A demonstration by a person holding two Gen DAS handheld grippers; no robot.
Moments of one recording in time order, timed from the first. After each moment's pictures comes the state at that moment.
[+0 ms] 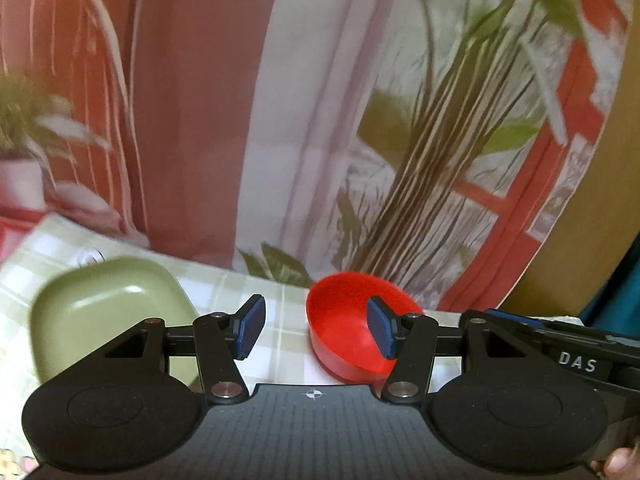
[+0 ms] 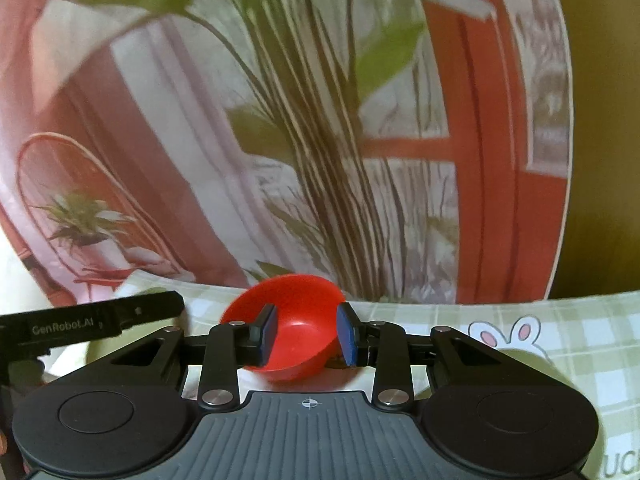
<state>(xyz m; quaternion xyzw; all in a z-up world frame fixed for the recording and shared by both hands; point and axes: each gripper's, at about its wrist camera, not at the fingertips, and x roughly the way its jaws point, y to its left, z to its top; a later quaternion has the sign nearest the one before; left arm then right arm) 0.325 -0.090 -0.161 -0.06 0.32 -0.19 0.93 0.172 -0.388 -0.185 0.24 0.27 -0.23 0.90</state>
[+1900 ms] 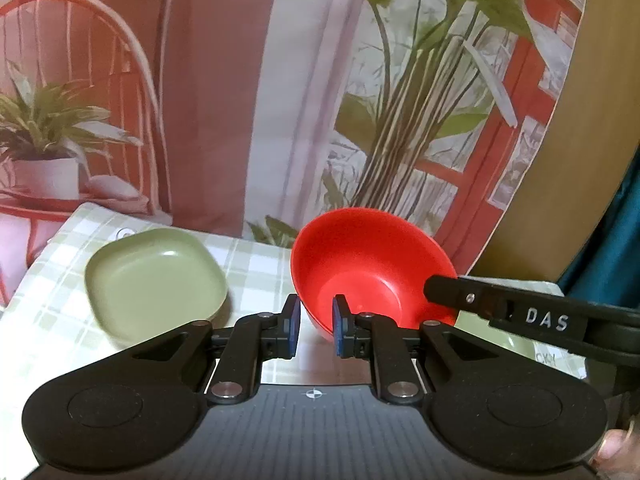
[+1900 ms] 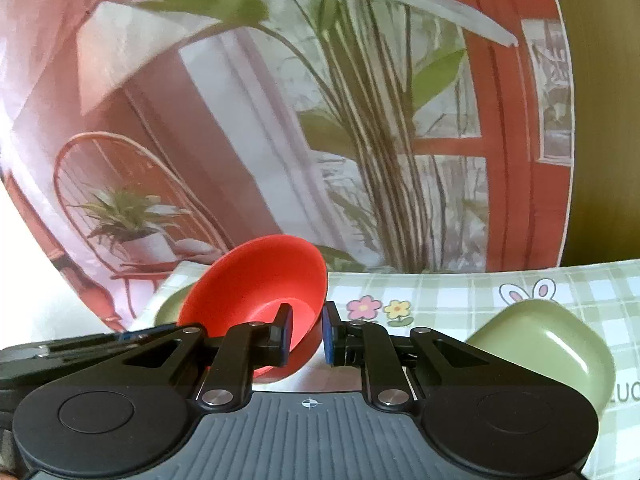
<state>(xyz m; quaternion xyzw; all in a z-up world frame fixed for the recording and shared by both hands) 0.244 -0.065 -0.106 -0.03 0.36 -0.19 0.92 0.147 -0.307 -0.128 0.26 0.26 -0.21 0.91</state>
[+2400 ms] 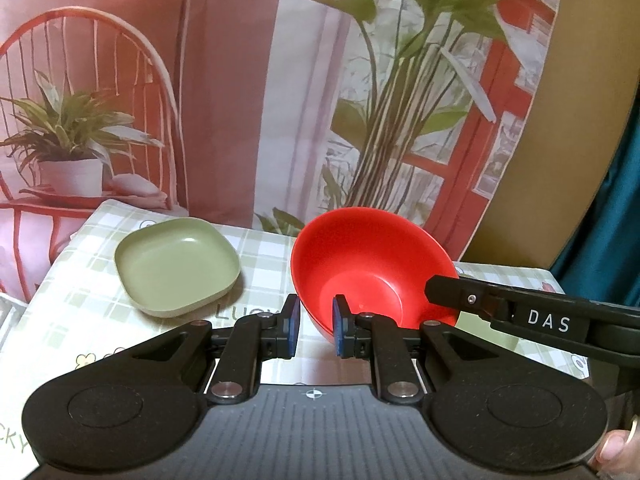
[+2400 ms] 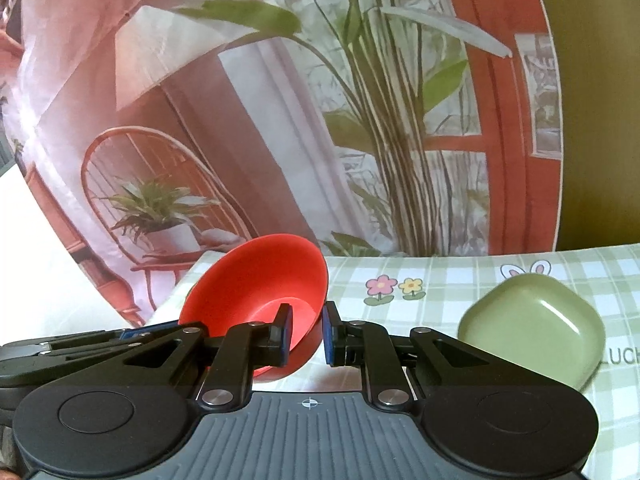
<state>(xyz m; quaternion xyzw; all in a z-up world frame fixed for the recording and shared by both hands) 0.192 -0.050 -0.089 -0.02 0.35 -0.18 0.92 0.112 -0.266 -0.113 0.26 0.25 -0.20 0.91</state>
